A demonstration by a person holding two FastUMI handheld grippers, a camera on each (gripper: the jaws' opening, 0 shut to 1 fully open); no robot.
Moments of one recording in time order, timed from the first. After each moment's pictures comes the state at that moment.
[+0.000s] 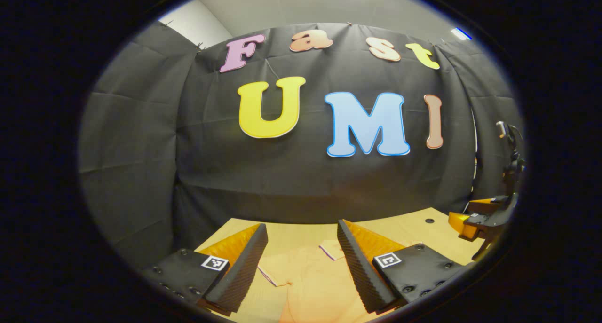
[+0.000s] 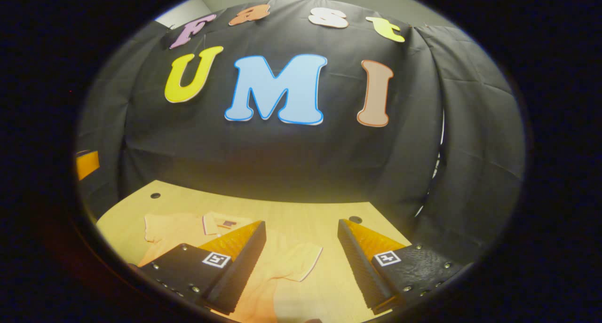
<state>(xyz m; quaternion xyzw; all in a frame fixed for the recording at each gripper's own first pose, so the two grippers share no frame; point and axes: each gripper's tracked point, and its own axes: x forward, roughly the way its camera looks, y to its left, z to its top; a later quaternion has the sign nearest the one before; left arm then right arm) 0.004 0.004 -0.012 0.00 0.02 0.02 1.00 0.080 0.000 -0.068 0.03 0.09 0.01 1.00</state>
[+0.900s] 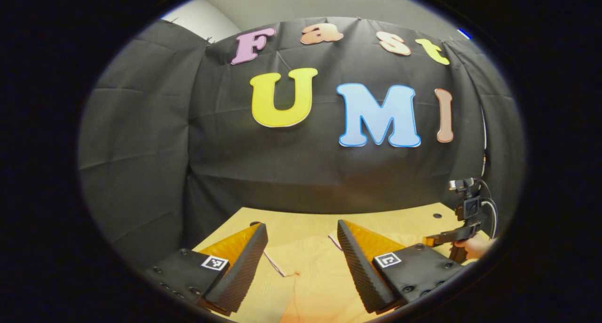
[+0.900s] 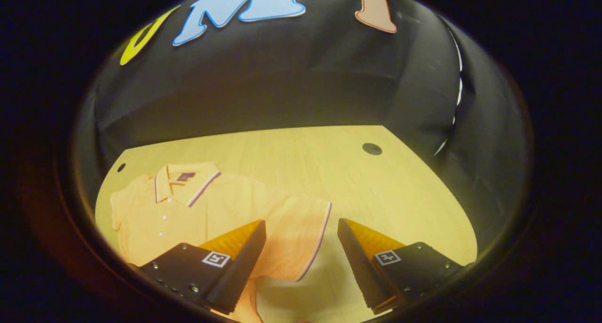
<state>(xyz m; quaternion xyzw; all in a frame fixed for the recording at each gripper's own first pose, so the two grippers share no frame) -0.010 0.024 -0.031 -0.01 0.04 0.06 1.00 0.189 -0.001 -0.240 0.09 0.31 0.00 0.95</state>
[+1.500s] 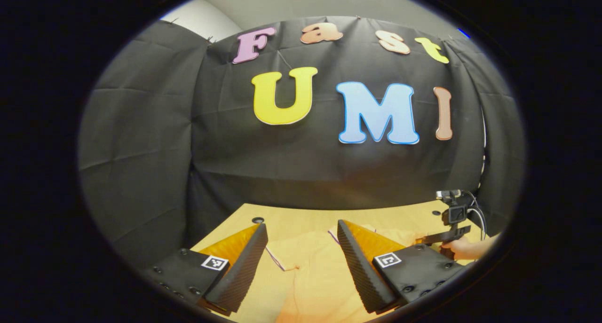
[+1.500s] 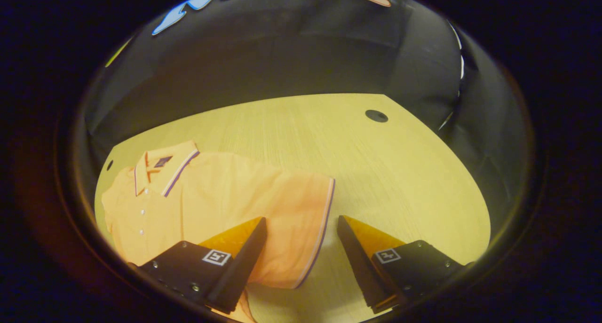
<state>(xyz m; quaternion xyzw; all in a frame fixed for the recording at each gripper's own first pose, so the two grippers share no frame) -0.029 0.015 -0.039 0.00 0.05 0.07 1.00 0.203 -0.001 -0.280 0.11 0.36 0.00 0.93</state>
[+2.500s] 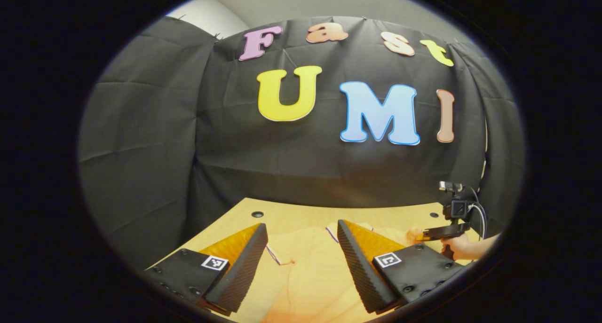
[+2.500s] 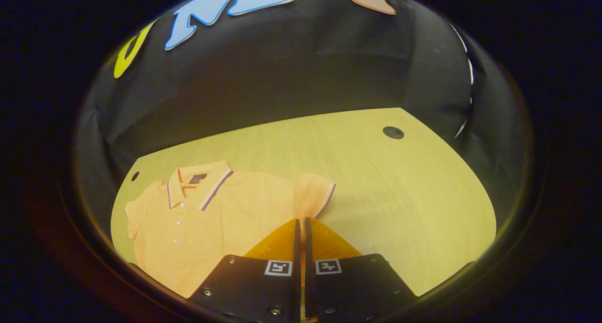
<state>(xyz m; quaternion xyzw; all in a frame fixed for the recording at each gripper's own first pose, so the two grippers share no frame) -0.041 0.010 -0.047 -0.03 0.06 0.08 1.00 0.202 0.023 -0.226 0.13 0.30 0.06 0.94</state>
